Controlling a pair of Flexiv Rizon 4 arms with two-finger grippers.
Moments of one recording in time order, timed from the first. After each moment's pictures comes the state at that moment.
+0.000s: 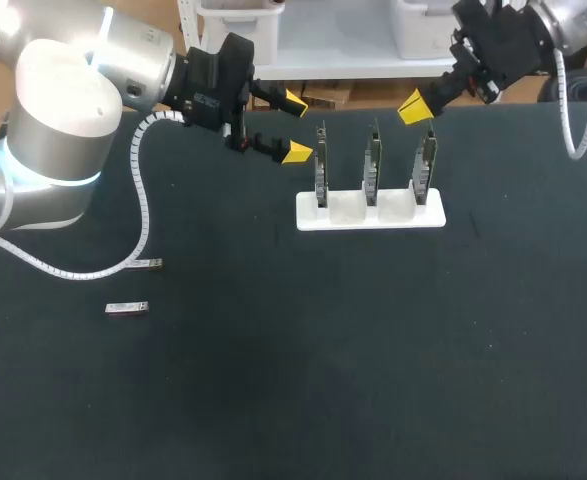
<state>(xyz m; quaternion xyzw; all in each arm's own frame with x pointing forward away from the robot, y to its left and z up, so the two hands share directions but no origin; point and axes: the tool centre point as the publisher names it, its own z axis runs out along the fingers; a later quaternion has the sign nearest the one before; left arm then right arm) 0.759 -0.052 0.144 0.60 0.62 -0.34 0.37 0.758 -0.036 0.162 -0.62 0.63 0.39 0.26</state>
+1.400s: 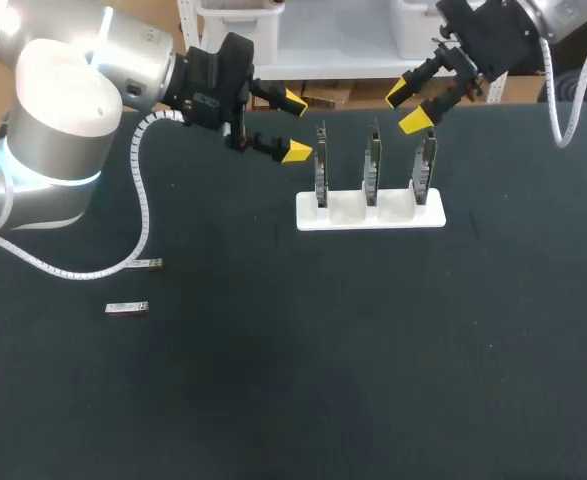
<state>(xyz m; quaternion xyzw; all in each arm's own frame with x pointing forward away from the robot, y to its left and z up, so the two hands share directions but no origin) 0.767 -0.051 0.151 0.60 0.62 -0.33 0.39 0.771 -0.030 0.156 -0.63 0.63 0.38 0.24</state>
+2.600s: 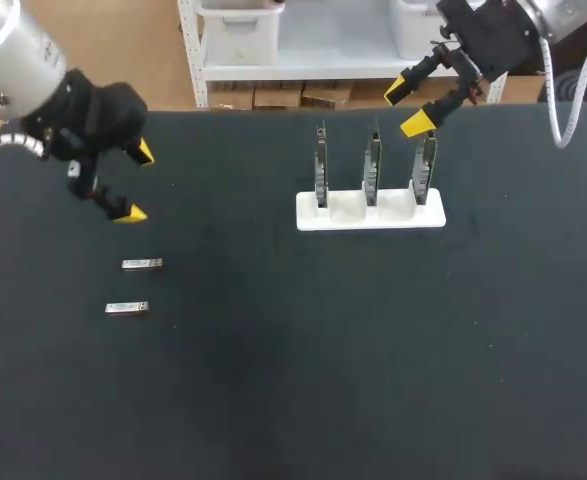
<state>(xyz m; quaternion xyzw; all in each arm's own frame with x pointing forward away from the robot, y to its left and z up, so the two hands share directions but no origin) 0.679 0.169 0.113 0.71 0.68 -0.06 0.18 0.771 -0.030 0.156 -0.63 0.63 0.38 0.24</state>
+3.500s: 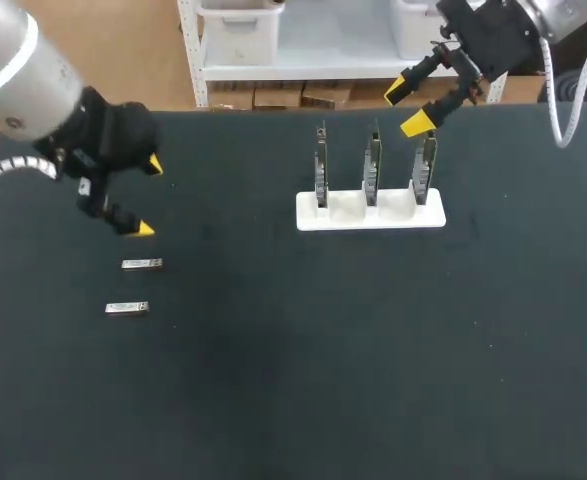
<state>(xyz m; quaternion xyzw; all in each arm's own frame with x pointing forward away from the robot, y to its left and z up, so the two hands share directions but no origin) 0.663 0.160 0.100 0.71 0.68 -0.01 0.17 0.771 -0.030 0.156 -0.63 0.63 0.38 0.24</state>
